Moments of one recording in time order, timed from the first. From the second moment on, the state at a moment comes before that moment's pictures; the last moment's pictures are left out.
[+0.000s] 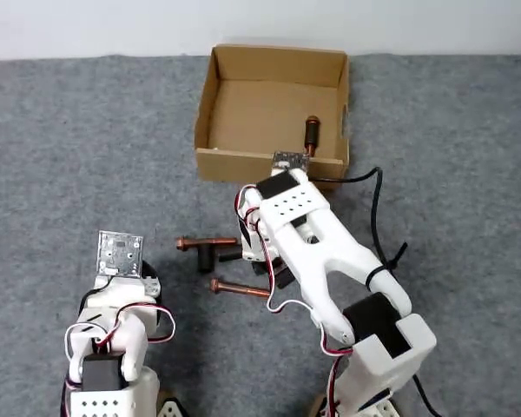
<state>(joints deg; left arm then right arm) -6.3 -103.4 96.9 60.9 0.7 -31.3 9.4 12.8 79.2 -37.9</state>
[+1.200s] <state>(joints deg) -6.3 -103.4 96.9 60.9 0.7 -25.8 6.4 15.7 88.4 -37.9</state>
